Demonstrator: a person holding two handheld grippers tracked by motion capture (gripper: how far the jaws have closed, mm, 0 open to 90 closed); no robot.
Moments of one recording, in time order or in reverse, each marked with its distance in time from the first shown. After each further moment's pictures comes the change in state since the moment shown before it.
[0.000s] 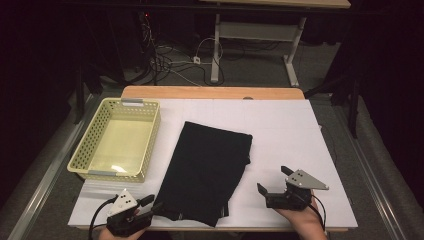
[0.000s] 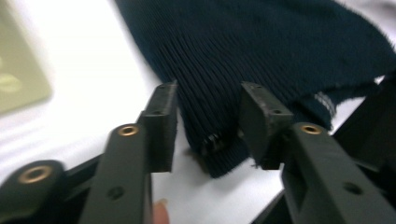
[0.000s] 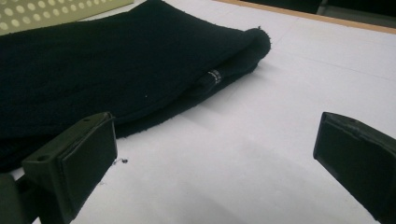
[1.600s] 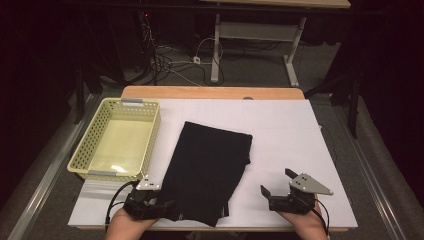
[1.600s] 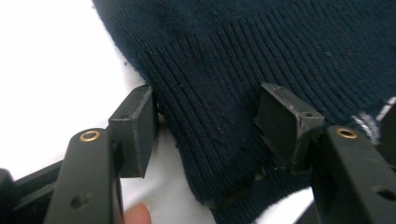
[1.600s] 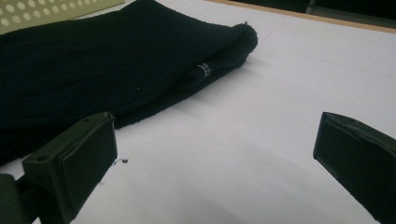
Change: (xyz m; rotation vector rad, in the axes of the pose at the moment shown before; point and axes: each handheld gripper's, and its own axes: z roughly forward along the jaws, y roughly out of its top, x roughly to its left) left arm -0.001 0.039 0.040 0.331 -0.035 -0.006; right arm 0.000 -0.007 -0.008 -0.008 -0.031 0.008
